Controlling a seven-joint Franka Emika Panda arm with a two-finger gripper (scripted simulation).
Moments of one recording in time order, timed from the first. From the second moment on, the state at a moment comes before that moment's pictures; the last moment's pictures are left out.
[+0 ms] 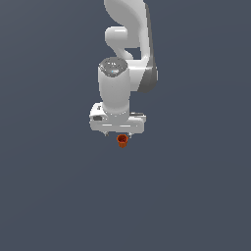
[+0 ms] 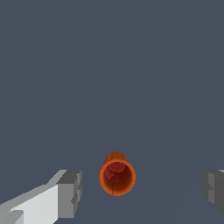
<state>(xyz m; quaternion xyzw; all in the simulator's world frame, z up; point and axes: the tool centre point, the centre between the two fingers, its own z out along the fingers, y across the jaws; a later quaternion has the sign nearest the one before) 0.003 -0.031 0.169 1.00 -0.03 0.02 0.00</state>
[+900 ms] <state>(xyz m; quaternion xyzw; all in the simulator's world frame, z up) -0.032 -0.018 0.107 0.98 -0.22 0.00 0.00</state>
